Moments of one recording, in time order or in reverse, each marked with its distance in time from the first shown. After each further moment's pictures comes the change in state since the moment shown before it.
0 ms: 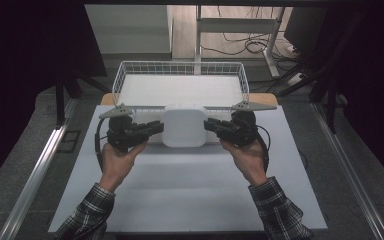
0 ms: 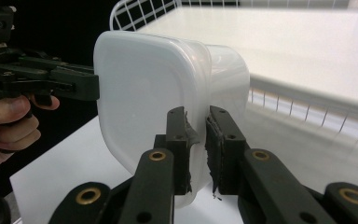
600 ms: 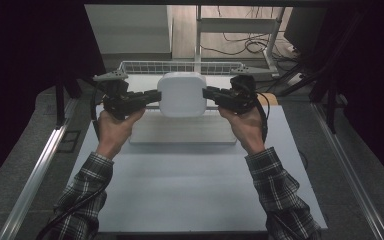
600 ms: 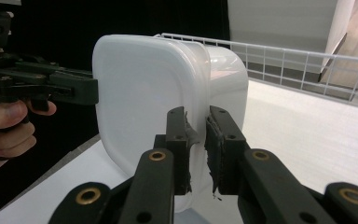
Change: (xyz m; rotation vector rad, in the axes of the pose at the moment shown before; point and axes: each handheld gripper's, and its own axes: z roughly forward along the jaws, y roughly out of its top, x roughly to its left) left arm 0.024 0.070 0.002 -0.030 0.004 0.017; right arm -0.010 0.073 0.008 -0.058 -0.032 -0.034
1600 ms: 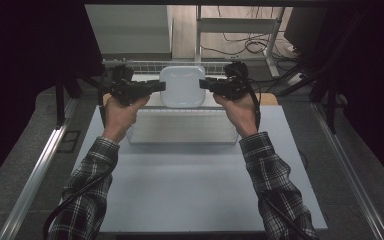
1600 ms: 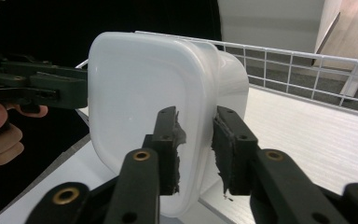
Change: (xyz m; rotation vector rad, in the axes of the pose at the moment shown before) left arm 0.027 0.019 0.027 0.031 -0.005 -0.069; right arm -0.027 0.019 0.036 0.059 -0.035 0.050
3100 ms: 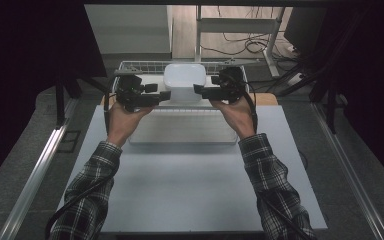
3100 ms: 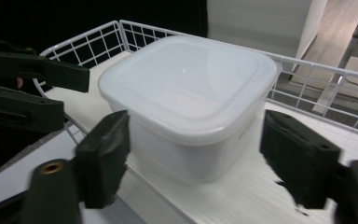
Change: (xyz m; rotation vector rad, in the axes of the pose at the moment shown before) left arm -0.002 -0.019 0.015 0.042 0.088 0.132; right arm -0.003 -0.011 0.015 -0.021 -0.064 -0.117
